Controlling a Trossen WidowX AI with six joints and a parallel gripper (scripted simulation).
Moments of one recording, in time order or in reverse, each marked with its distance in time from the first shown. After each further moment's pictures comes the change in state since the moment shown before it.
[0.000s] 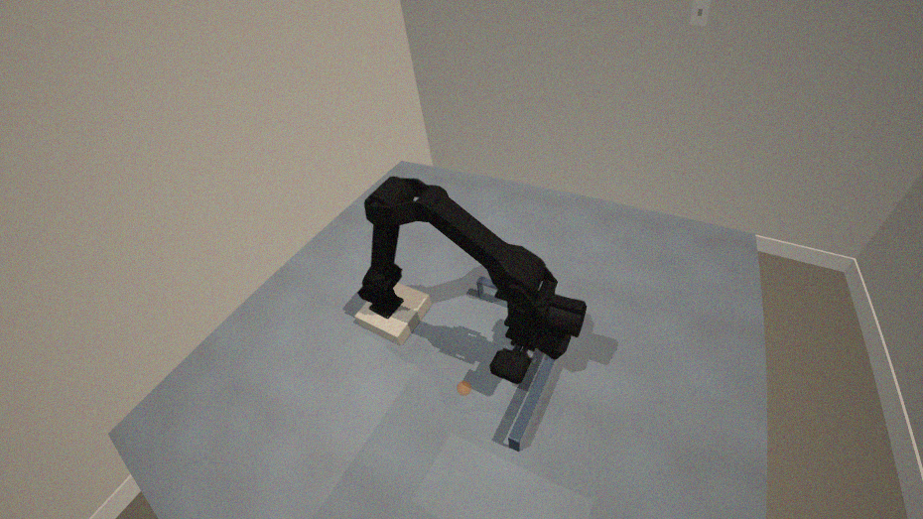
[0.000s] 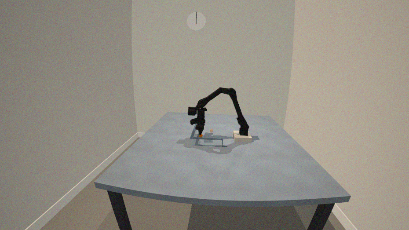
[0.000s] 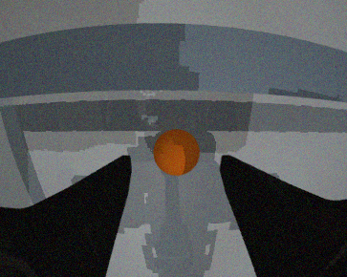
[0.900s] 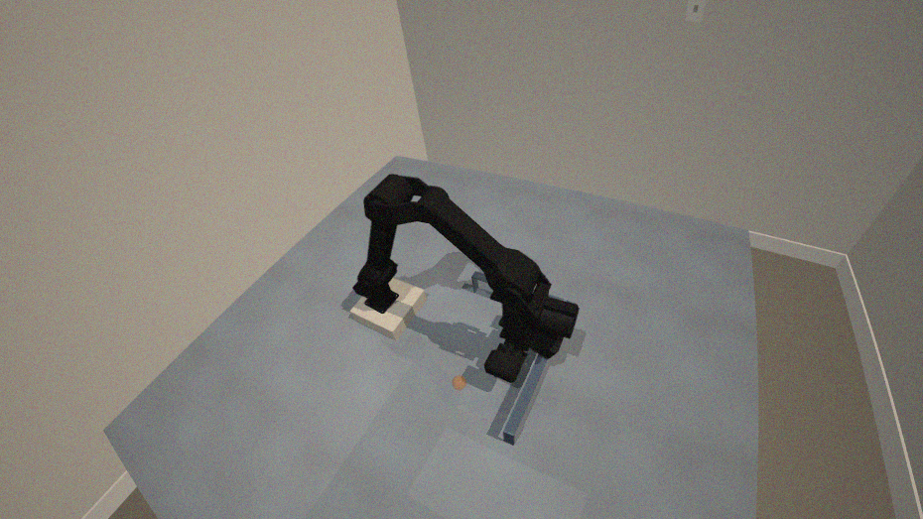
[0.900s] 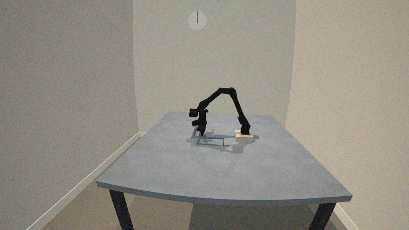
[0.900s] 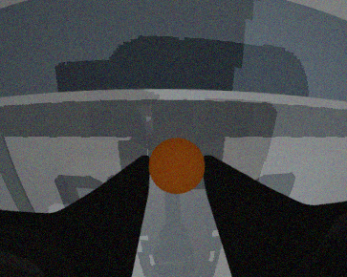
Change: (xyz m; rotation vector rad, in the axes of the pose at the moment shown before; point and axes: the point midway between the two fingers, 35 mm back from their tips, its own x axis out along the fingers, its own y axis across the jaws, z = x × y) arm 0.019 0.000 -0.003 0.000 0.012 -0.001
